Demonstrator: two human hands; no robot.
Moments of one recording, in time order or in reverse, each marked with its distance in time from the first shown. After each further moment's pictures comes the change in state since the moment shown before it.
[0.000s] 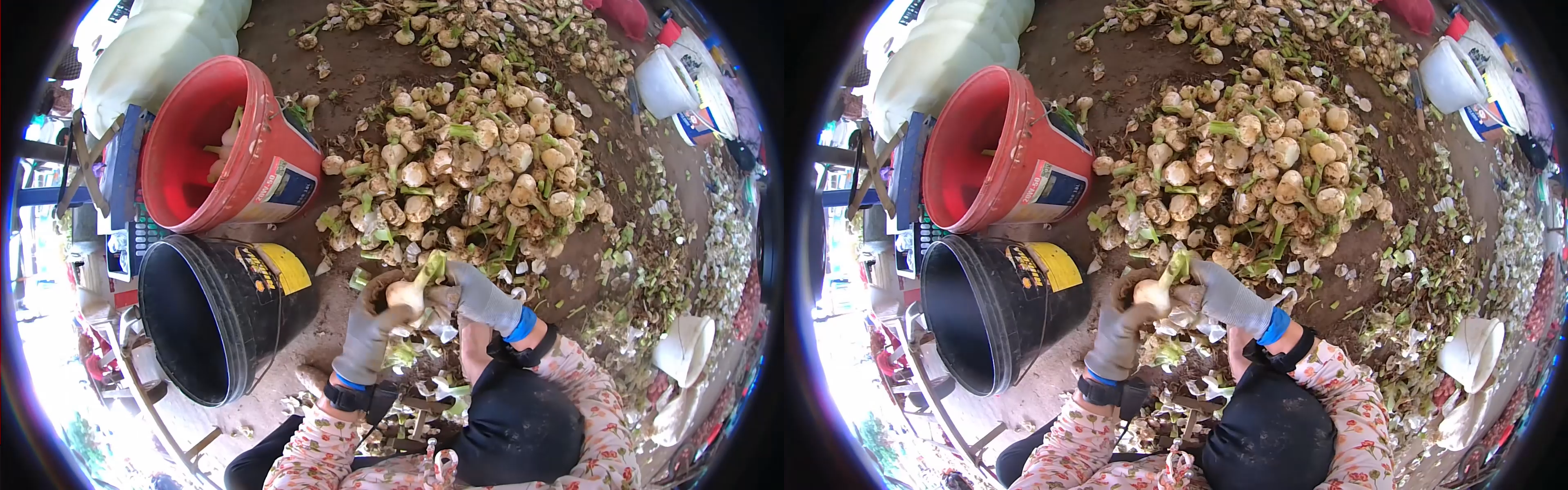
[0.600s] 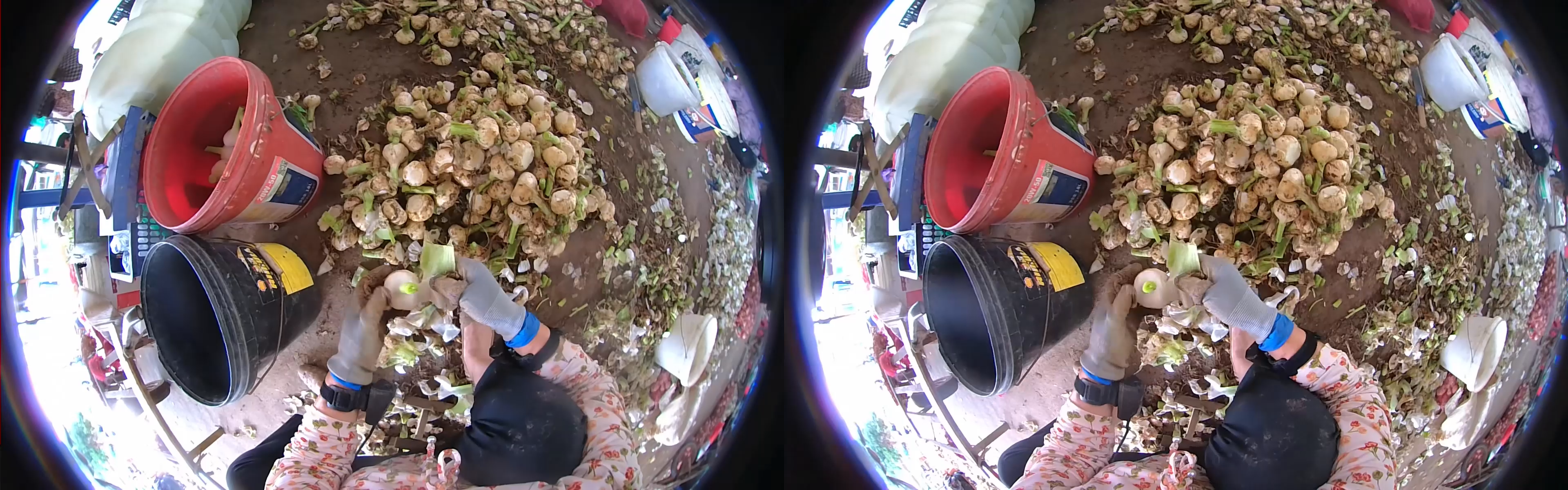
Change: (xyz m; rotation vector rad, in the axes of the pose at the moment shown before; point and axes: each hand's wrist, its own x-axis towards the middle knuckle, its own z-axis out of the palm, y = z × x) left_hand -0.001 0.016 -0.001 -0.089 0.086 -0.006; right_hand -0.006 0.003 0.004 0.106 0.187 0.156
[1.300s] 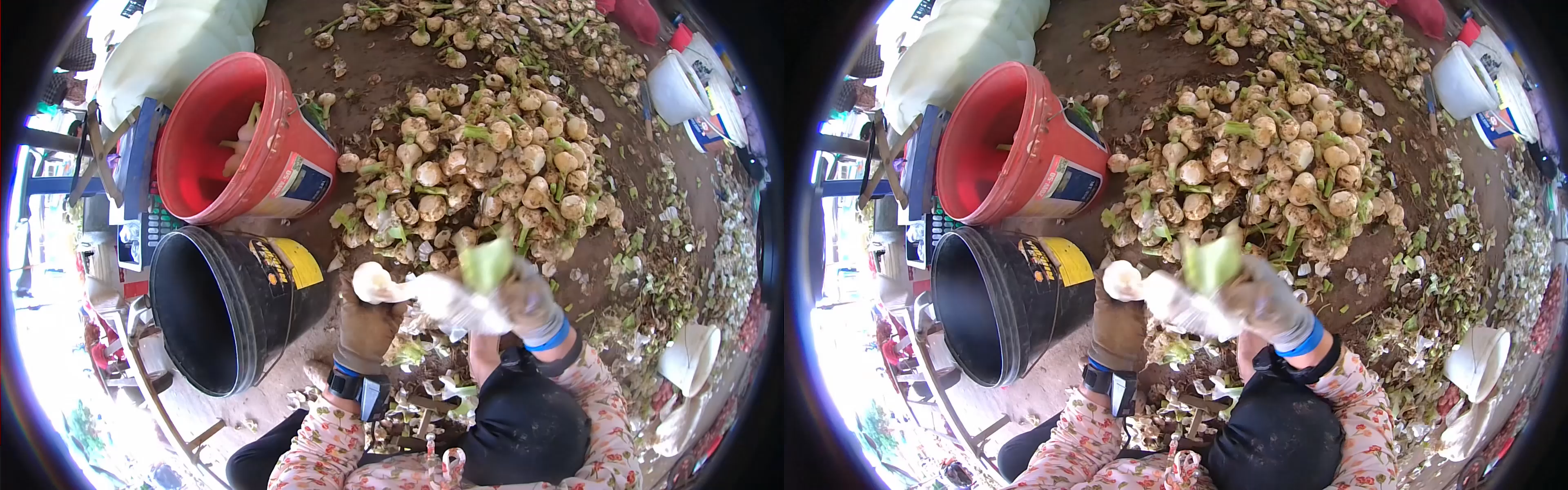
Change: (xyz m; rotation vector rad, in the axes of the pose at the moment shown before) left_hand 0.015 -0.028 -0.039 -0.224 -0.019 0.038; right_hand -0.027 -0.044 -0.009 0.620 -0.229 -0.169
